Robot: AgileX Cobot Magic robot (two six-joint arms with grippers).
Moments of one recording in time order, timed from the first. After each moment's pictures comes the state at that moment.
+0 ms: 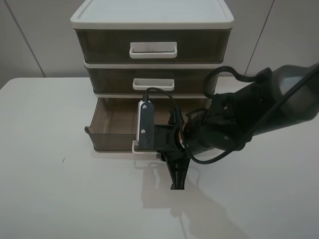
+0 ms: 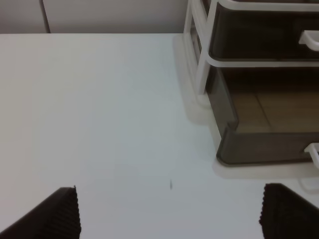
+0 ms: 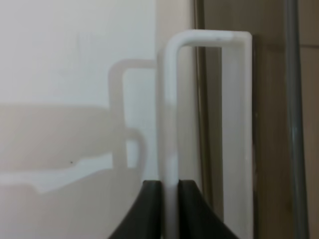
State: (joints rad) left arm -0.06 0.00 -0.51 -0.06 1.06 0.00; right arm 0.82 1.86 -0.79 -0.33 0.09 -0.48
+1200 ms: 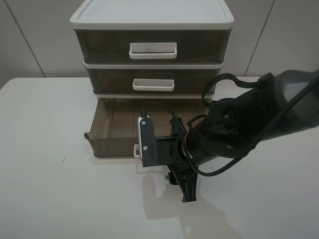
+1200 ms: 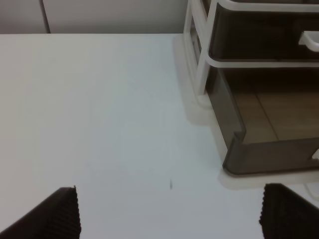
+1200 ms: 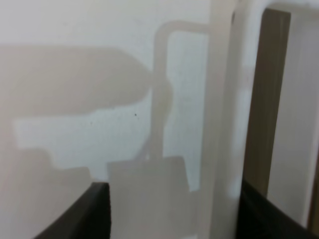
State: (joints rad) left arm -0.06 0.00 -0.51 -0.06 1.06 0.00; right arm 0.84 1.84 -0.78 -0.39 0.18 -0.48
